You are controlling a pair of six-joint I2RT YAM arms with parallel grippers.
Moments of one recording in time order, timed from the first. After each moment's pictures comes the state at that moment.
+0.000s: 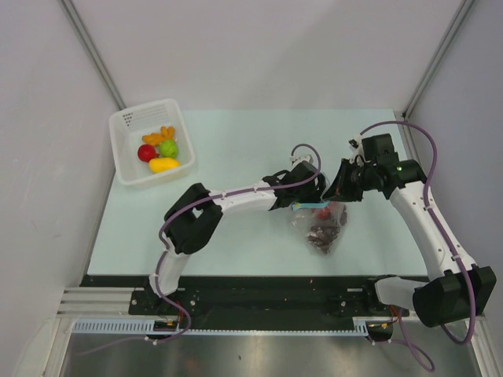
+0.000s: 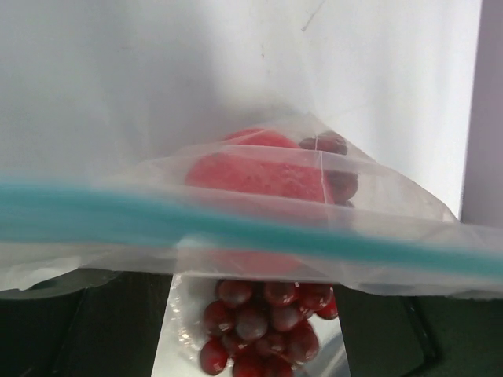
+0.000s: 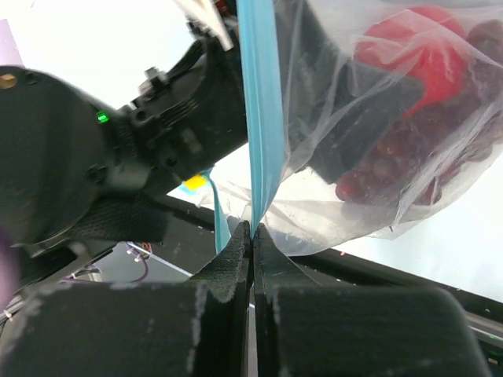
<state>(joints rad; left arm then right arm) -0.96 2.11 1.58 -0.23 -0.03 -0.92 0.22 1.22 1.23 -0.98 -0.41 0.50</state>
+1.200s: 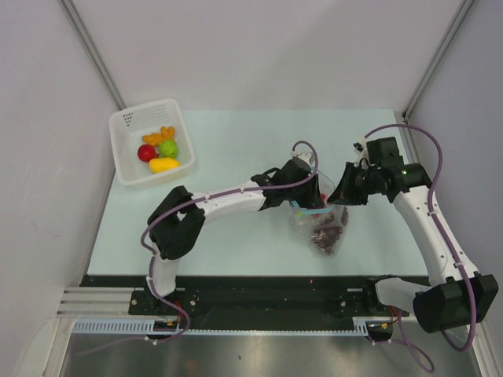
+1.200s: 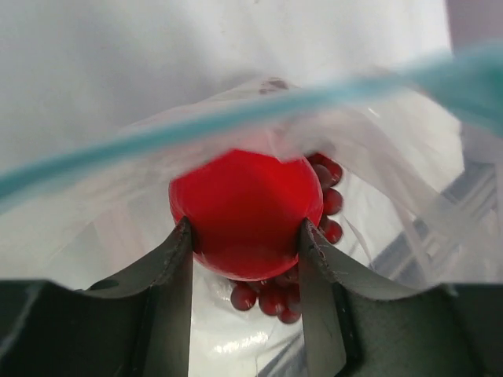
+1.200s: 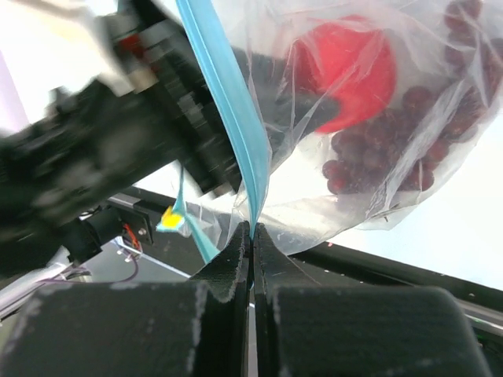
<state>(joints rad) -0.95 2.00 1.48 -0.19 0.05 -0.76 0.19 1.19 1.21 -1.02 -0.40 0.47</state>
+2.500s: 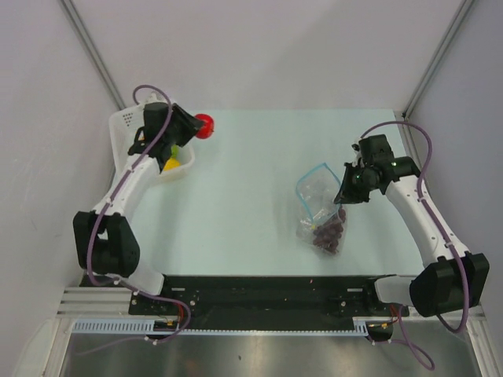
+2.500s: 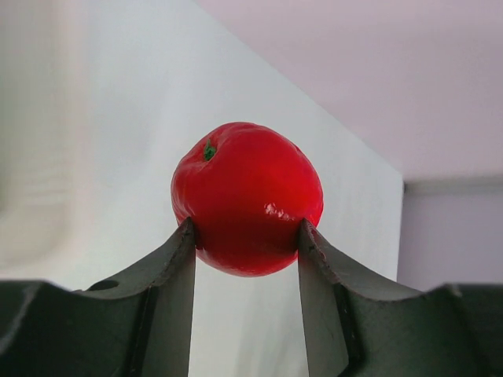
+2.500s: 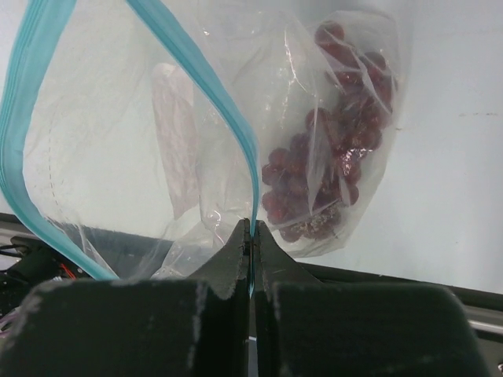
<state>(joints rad) -0.15 1.52 1.30 -0.19 0.08 -0.81 0.19 1.28 1.21 -1.01 -0.21 0.41</state>
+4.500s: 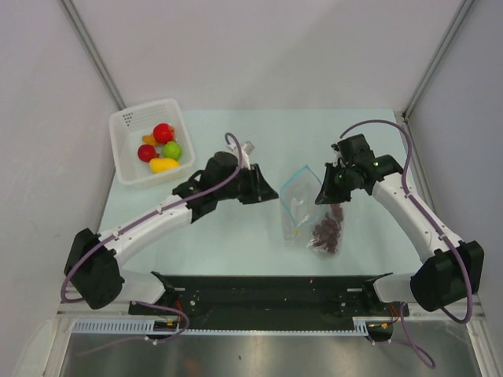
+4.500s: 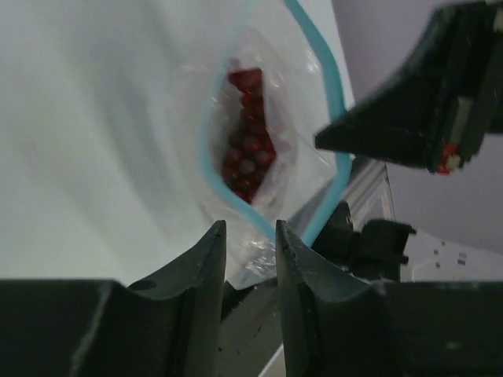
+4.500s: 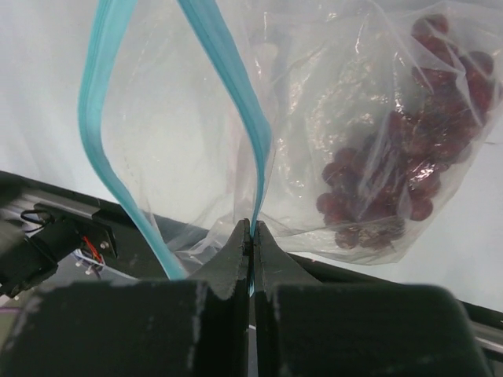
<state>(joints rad) -0.67 1.34 1.02 -0.19 0.27 -0.79 0.34 1.34 1.23 -0.94 -0.25 0.50</state>
